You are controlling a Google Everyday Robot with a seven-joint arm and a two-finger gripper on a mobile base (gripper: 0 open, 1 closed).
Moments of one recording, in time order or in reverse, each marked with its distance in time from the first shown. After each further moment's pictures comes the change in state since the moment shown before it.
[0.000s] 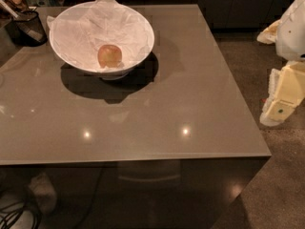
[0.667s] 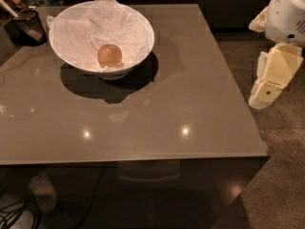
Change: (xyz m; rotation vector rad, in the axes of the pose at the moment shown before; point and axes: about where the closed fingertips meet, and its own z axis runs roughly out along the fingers) arm -0.019 -0.020 -0.005 -0.001 -0.013 0.012
